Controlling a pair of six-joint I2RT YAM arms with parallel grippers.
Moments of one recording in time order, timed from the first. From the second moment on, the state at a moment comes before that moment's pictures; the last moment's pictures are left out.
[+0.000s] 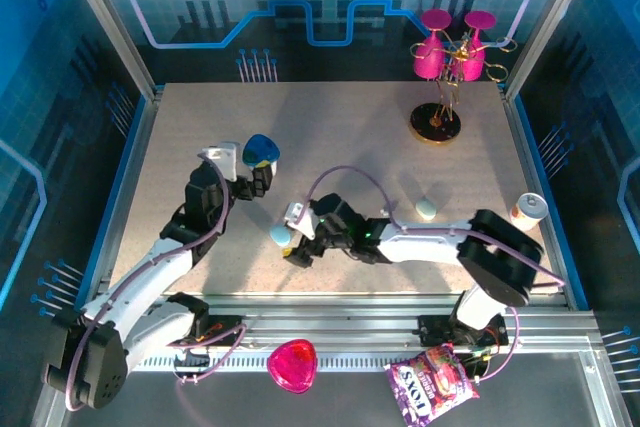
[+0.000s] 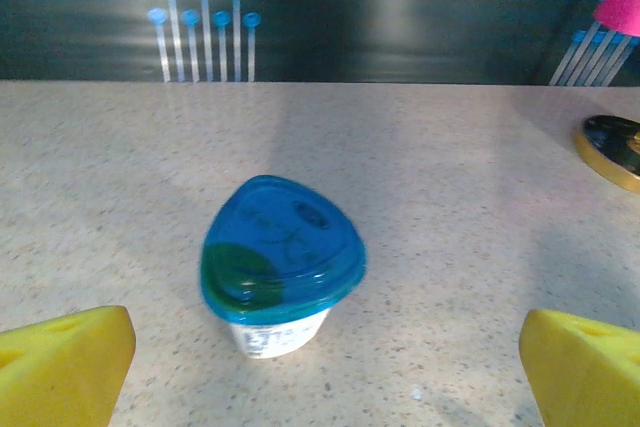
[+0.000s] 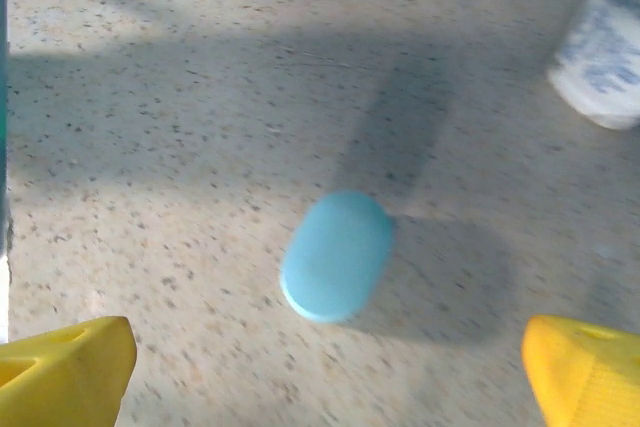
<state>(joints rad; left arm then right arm) -0.29 0.97 0.53 0.14 -0.12 -0.20 1.02 1.65 0.83 0.20 -0.09 -0.17</state>
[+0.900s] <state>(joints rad) -0.24 0.93 0.53 0.05 -0.16 -0.25 1.04 1.98 0.89 0.45 -0.04 -0.03</state>
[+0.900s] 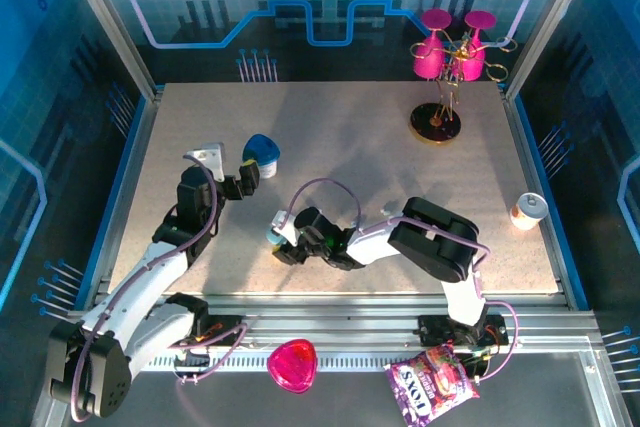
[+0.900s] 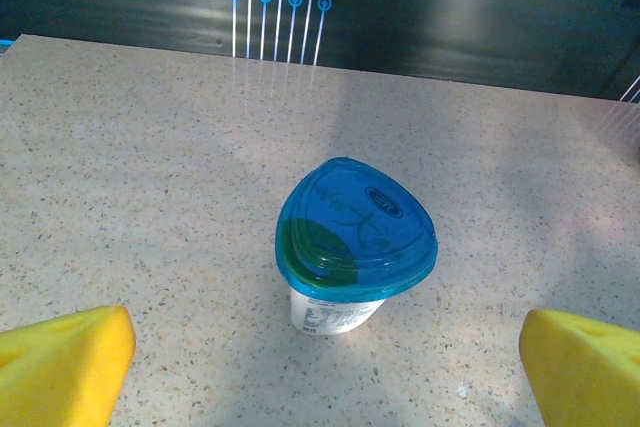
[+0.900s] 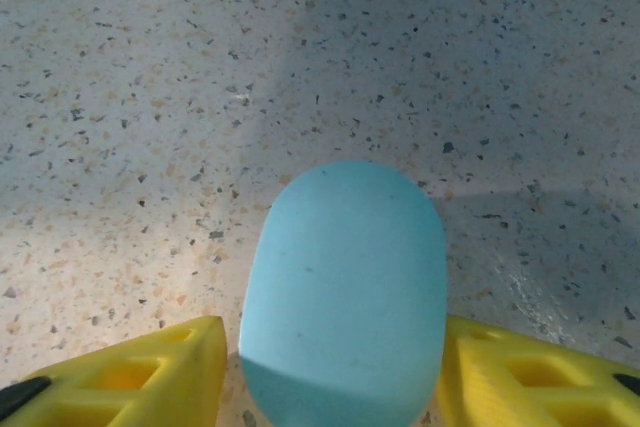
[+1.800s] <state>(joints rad) -0.24 0.98 0.53 0.09 -0.06 -0.25 0.91 1.68 0.80 0.36 -0.11 -0.05</state>
